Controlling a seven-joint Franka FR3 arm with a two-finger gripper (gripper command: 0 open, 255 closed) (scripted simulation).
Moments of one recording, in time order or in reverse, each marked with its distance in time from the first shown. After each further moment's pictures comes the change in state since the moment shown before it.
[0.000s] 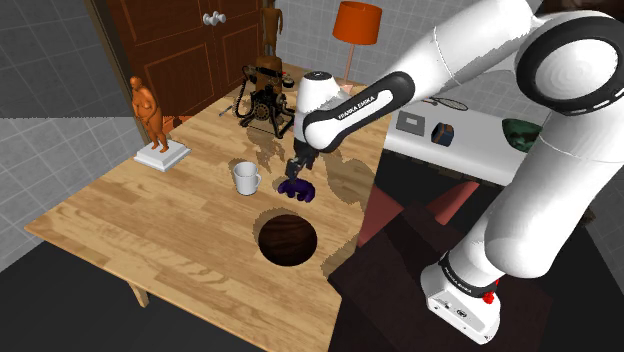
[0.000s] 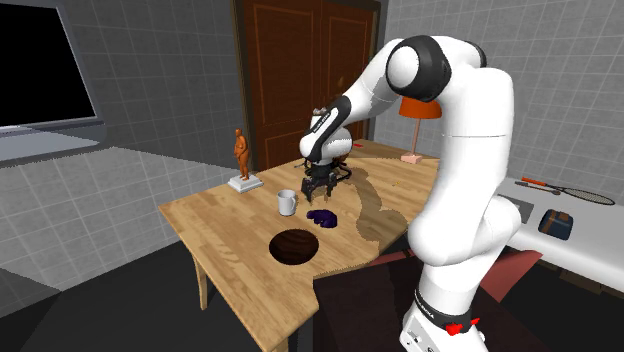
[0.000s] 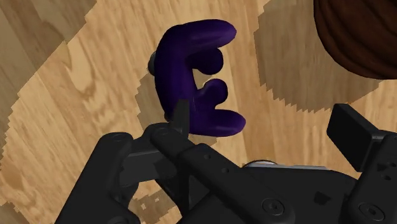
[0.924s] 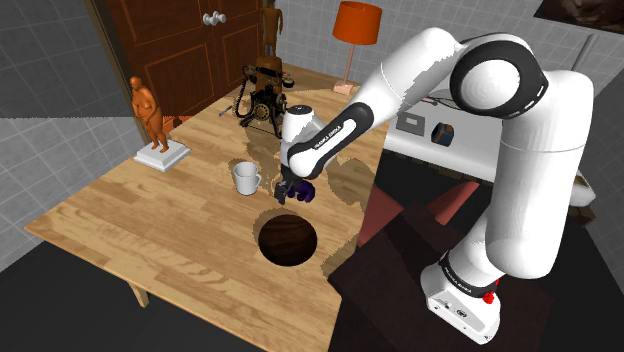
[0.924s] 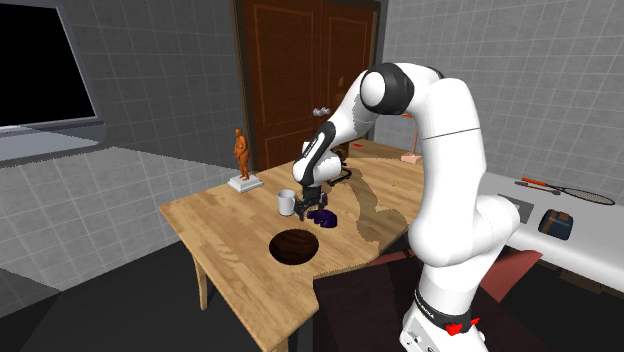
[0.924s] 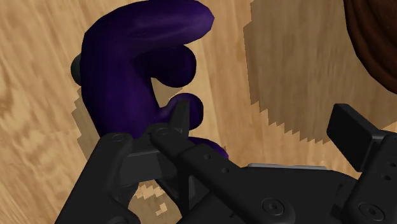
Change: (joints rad) arm 0.028 0.266 0.009 0.098 -0.015 0.140 -0.006
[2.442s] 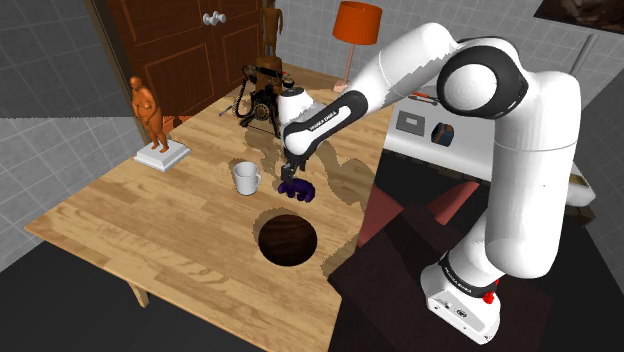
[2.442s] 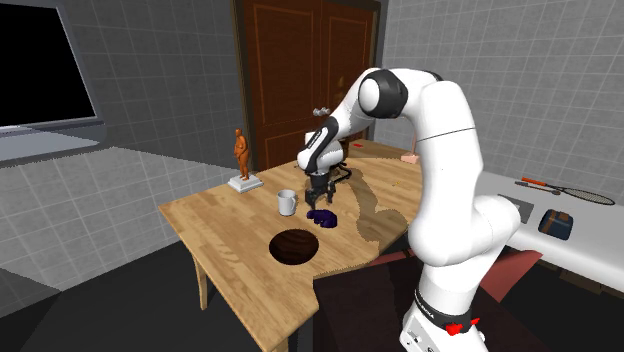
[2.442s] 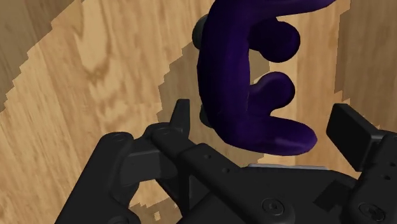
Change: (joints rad) arm -0.014 0.051 -0.075 0.189 -0.109 -0.227 -0.063
